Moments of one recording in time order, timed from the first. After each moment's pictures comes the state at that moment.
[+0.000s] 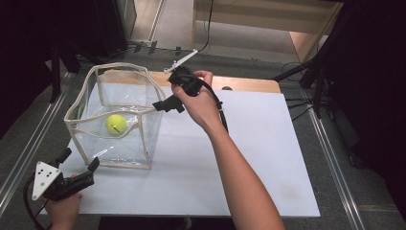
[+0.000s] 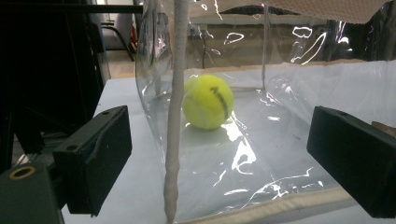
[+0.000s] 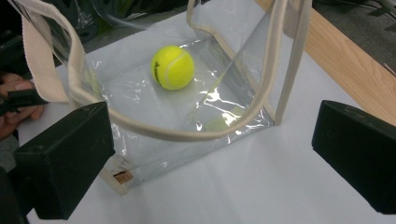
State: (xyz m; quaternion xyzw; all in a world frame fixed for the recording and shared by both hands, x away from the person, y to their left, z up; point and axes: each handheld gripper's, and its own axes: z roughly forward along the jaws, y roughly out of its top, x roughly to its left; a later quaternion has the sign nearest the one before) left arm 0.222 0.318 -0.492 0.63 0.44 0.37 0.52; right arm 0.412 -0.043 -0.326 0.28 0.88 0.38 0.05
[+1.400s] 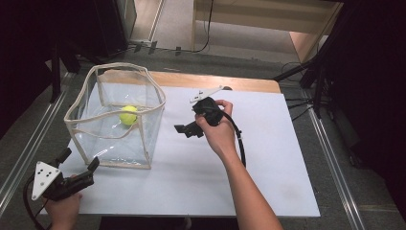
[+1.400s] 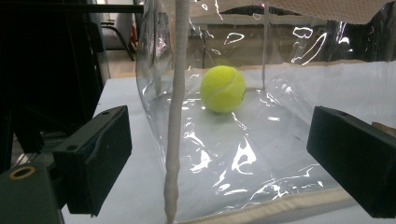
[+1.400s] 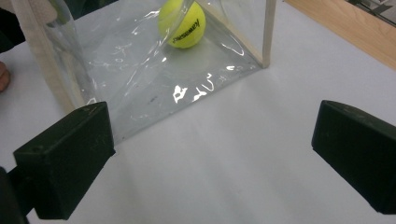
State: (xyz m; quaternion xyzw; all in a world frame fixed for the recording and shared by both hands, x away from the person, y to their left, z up) left arm 0.222 0.319 -0.492 0.63 0.44 0.37 0.52; right arm 0.370 -0.097 -0.396 0.32 0.85 0.40 0.08
